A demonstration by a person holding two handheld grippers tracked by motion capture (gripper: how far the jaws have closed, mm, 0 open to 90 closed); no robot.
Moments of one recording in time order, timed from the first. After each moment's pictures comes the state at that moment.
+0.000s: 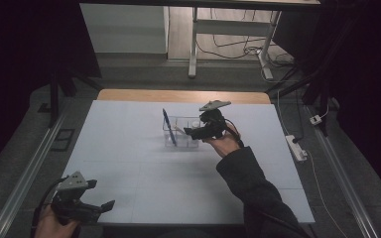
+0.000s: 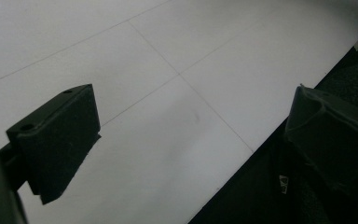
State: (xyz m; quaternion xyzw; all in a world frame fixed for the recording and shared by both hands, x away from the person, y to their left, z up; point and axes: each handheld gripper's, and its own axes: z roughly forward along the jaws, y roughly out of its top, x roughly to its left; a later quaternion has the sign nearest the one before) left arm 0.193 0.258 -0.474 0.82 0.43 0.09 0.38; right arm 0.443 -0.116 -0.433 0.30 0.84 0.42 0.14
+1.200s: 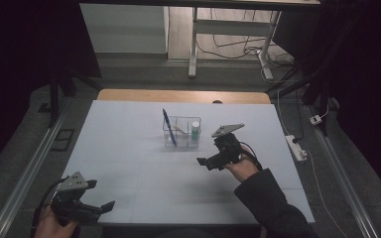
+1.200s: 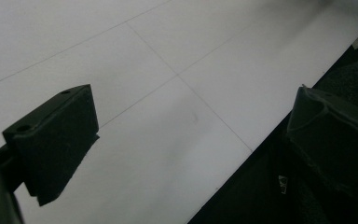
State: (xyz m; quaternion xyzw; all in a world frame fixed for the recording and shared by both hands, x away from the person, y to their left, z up) left arm 0.192 0.258 -0.474 0.82 0.42 0.09 0.38; right arm 0.377 -0.163 -0.448 0.28 0.88 0.37 0.09
